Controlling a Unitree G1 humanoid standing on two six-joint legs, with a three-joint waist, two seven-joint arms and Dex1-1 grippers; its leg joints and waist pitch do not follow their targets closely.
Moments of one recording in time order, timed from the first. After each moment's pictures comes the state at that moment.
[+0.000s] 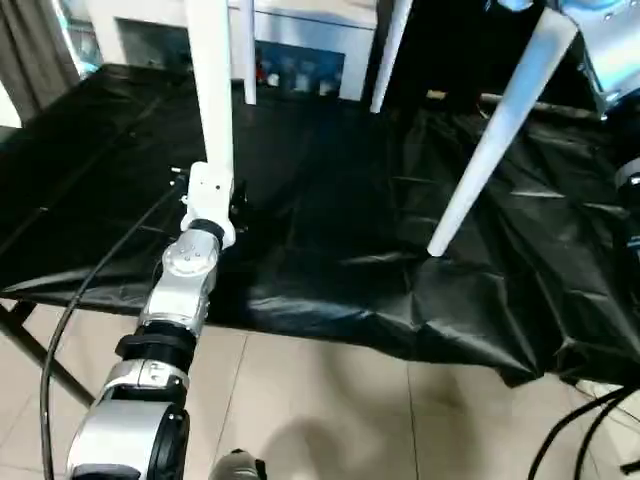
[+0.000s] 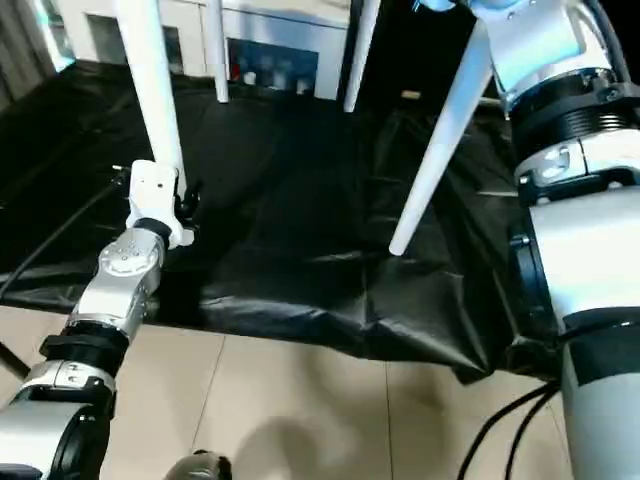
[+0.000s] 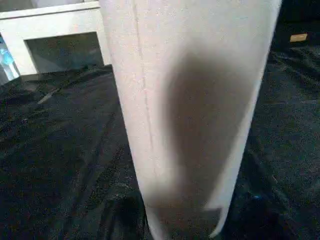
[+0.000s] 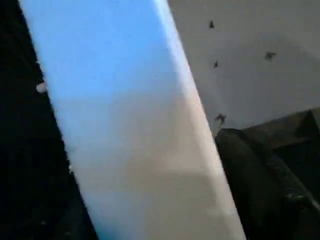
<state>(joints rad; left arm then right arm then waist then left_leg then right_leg) -0.68 0.19 0.08 0.78 0.07 -0.08 -0.06 -1.50 -0.52 0.24 0.99 -0.31 -0.17 0.58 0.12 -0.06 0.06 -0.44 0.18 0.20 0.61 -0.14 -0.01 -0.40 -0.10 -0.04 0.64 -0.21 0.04</state>
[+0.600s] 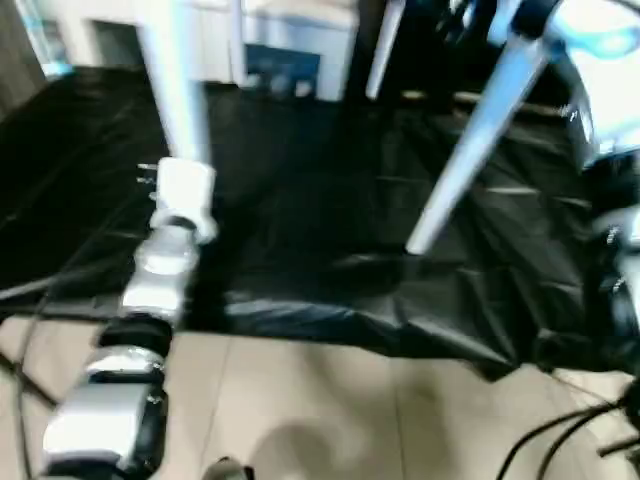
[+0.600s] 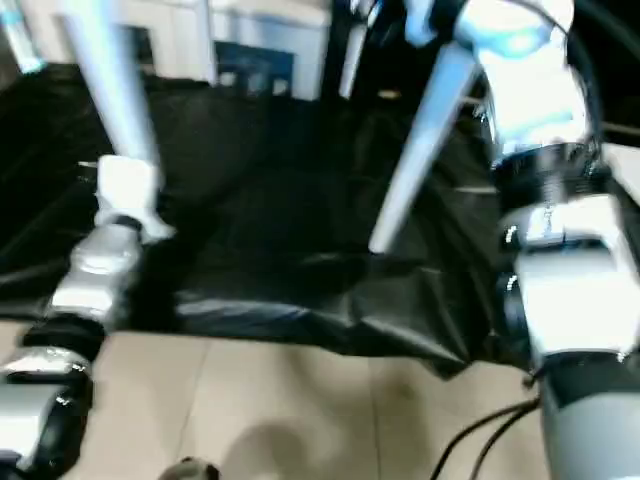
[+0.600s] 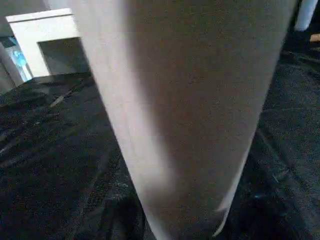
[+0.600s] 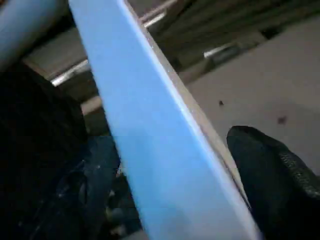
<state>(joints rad) -0.74 0.29 0.11 0.96 0.05 -0.16 -0.04 -1.20 -0.44 0.07 0.59 0.01 -0.29 0.79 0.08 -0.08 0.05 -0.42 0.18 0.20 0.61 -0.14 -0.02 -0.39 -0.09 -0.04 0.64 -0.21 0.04</state>
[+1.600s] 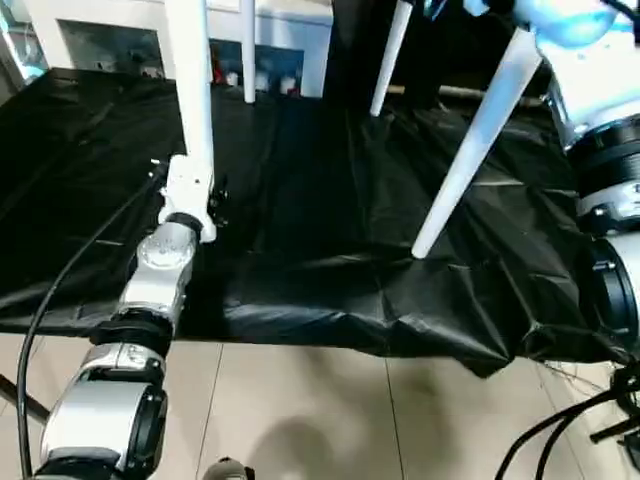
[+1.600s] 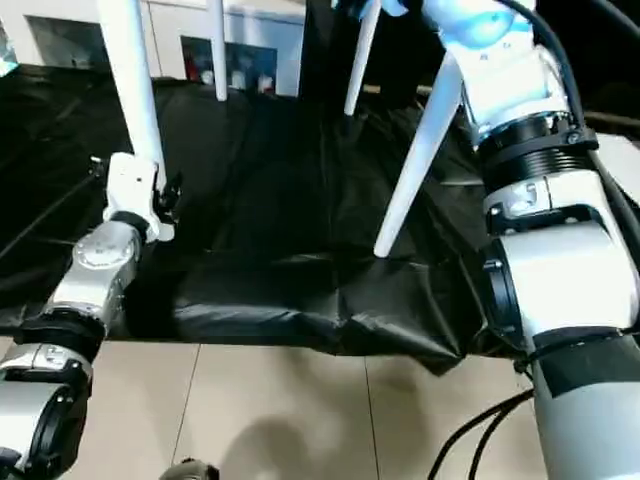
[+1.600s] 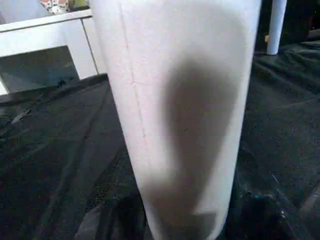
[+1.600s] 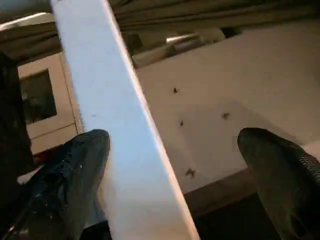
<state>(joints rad) -0.73 0.29 0.06 0.89 0.04 -0.17 -0.11 -1.38 -0.45 0.17 0.87 -0.27 -0.52 0.47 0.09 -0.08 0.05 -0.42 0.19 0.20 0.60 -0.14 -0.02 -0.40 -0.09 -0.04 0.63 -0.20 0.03</state>
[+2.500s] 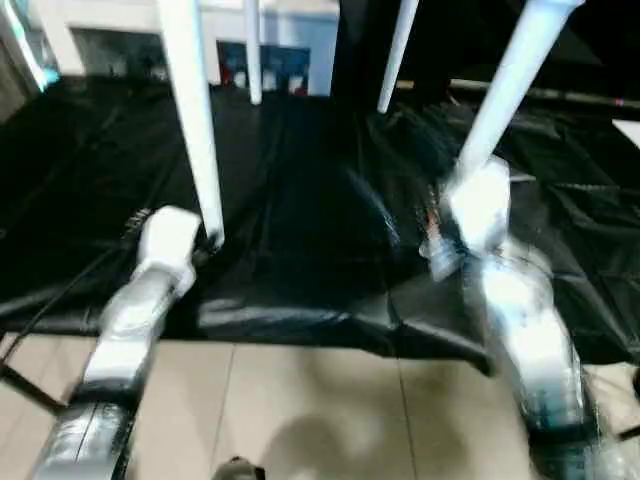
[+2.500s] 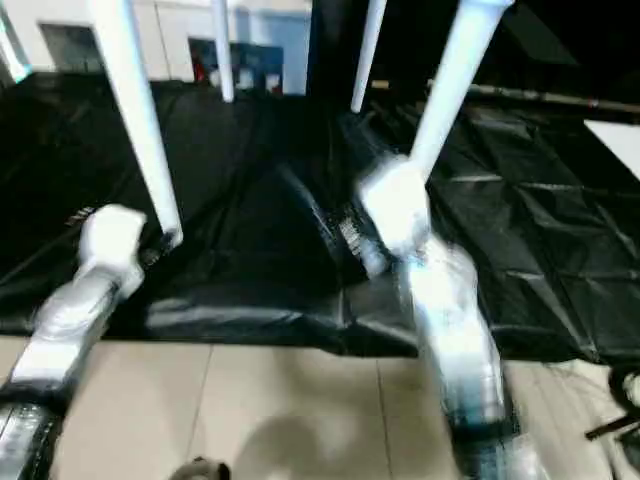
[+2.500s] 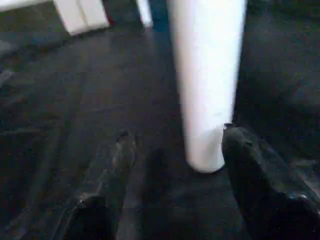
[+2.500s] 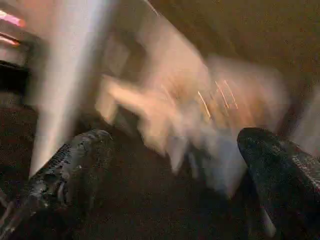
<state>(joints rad) -0.31 0.34 0.12 0.55 -0.05 -0.14 -0.24 -0.17 -0.19 0.08 -0.06 0.16 -0.01 0.30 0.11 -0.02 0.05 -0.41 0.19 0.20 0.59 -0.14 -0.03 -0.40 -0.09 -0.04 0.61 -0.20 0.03</state>
